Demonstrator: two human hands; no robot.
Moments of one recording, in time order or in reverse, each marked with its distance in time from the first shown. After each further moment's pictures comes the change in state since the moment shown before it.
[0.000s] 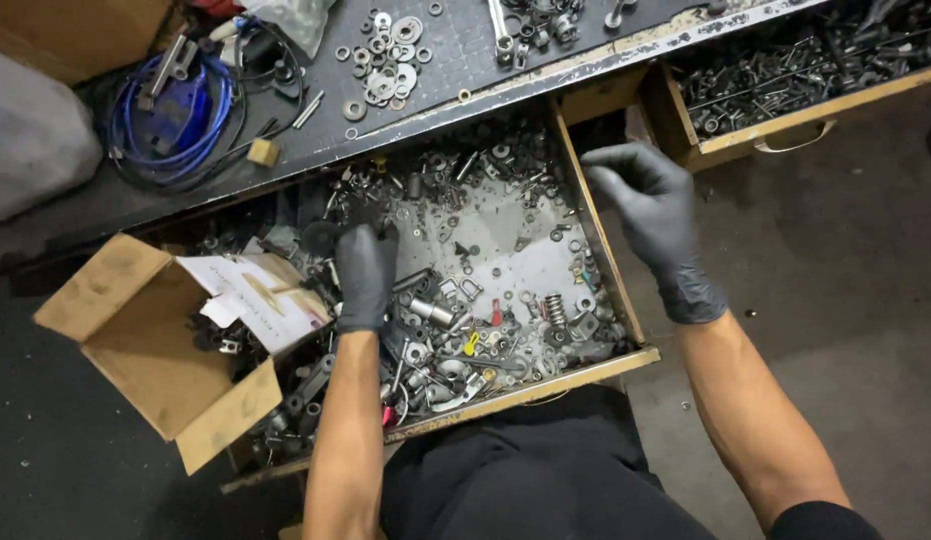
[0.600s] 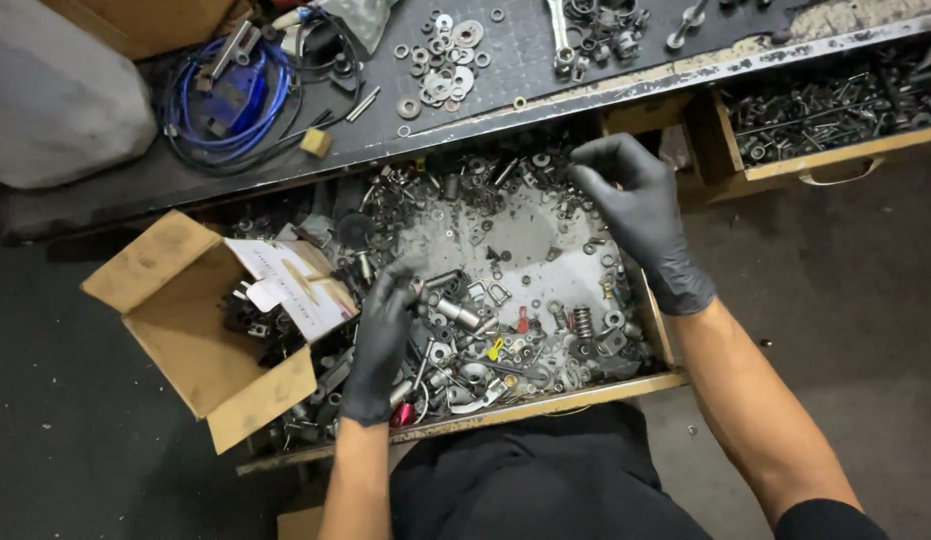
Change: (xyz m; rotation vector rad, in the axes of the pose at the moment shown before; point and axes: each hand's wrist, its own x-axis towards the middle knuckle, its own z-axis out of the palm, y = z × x) left_hand -0.087 0.051 -0.139 -1.141 -0.384 -0.426; right_hand 0.027 -0.005 0.058 0.003 -0.076 -0.028
